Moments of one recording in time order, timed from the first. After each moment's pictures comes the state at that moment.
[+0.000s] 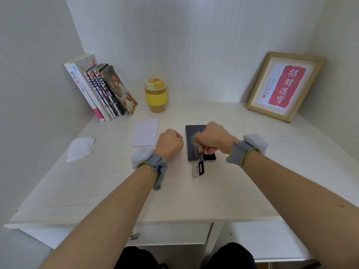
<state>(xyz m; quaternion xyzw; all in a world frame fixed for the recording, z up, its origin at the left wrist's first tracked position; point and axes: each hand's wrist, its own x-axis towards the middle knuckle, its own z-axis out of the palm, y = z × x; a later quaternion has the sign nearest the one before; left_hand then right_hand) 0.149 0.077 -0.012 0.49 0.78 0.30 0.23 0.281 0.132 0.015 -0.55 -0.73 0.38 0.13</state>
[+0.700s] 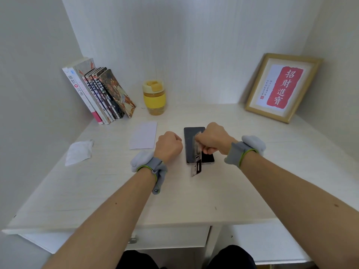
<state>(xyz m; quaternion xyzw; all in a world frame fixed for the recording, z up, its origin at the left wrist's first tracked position) 0.152 0.080 -0.015 0.49 0.79 0.31 0.22 0.283 0.141 0.012 -0.56 -0.71 0.40 0.15</state>
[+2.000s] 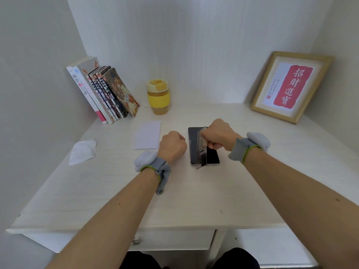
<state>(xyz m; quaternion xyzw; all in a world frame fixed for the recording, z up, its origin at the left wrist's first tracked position) 0.151 0.081 -0.013 0.49 0.79 0.31 0.21 0.278 0.156 0.014 -0.57 -0.71 0.38 0.16</state>
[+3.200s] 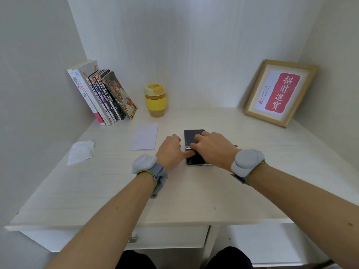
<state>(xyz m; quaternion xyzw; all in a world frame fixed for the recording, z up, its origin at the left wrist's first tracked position) 0.153 0.076 -0.023 0.57 0.76 0.25 0.19 0.299 0.125 -0.003 -0.25 -0.94 -0.22 -0.01</state>
